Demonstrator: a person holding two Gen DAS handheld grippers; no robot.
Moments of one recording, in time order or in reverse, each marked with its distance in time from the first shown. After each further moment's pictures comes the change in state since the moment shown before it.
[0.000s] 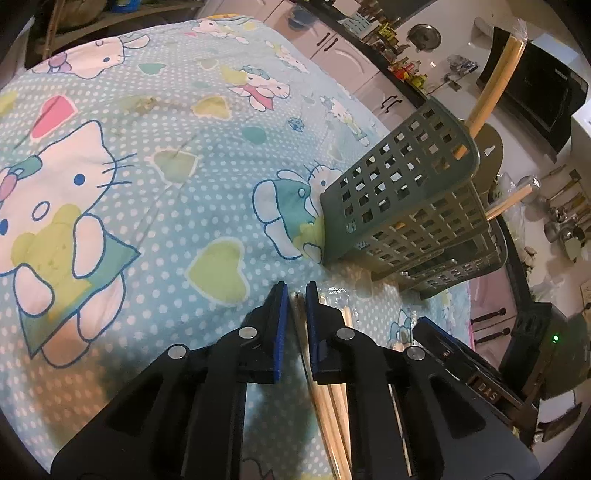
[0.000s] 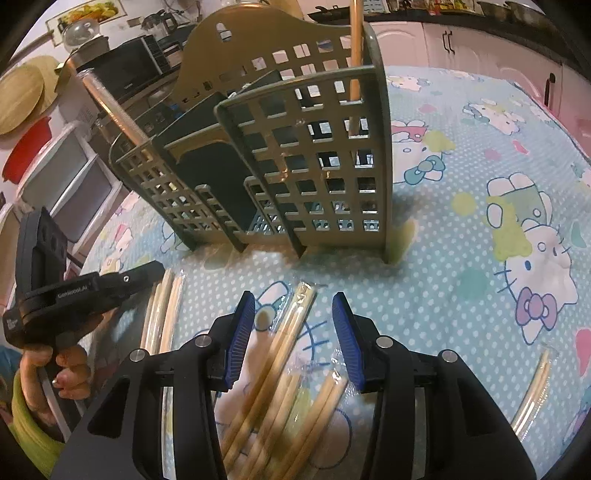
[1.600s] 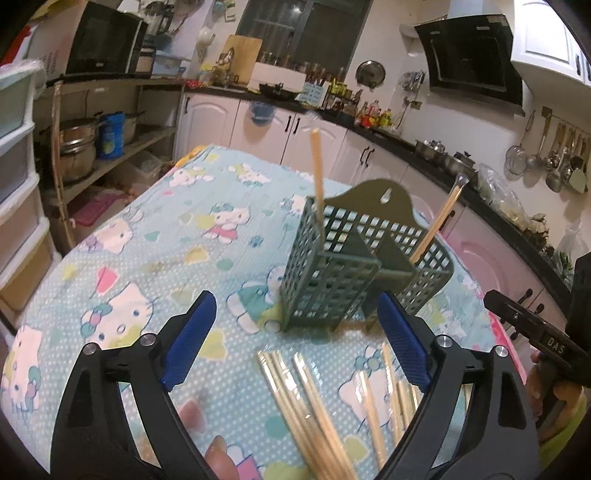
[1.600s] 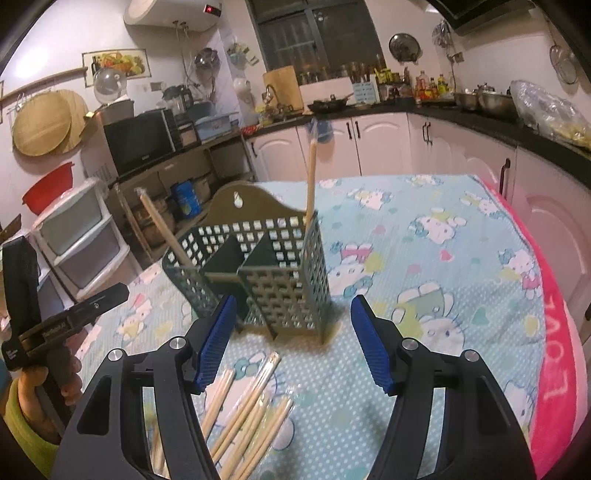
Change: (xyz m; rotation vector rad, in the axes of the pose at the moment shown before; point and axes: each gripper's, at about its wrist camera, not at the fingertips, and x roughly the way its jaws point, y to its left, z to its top) left arm -0.079 -0.092 -0.018 0.345 -0.342 0.178; right arm -0.119 -0.014 0.005 -0.070 -0.348 -0.045
